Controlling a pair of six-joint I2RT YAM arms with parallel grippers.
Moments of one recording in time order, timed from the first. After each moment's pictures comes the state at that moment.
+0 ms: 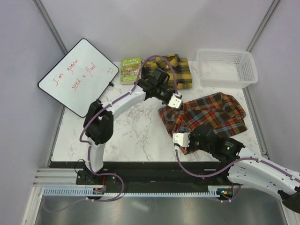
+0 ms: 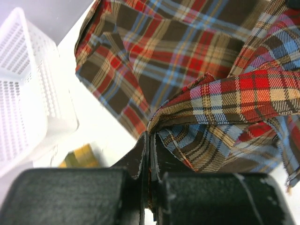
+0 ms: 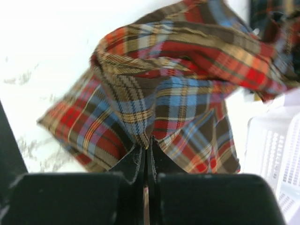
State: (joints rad) left arm -0.69 1.99 1.72 -0.58 0.89 1.37; right arm 0.95 0.73 0.60 -0.58 0.15 -0.73
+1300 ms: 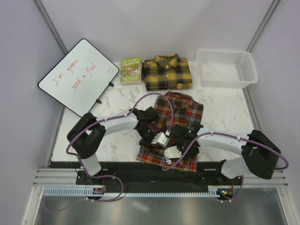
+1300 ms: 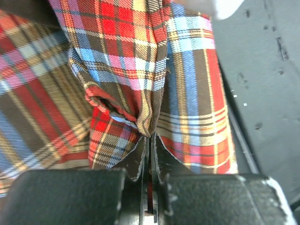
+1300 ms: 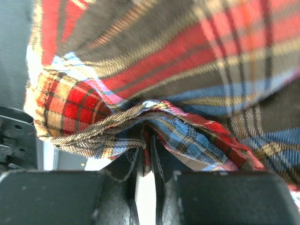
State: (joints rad) left arm -0.84 1.74 1.06 -0.77 0.68 1.16; right arm 0.94 1.39 0.75 -0.93 -0.08 -1.02
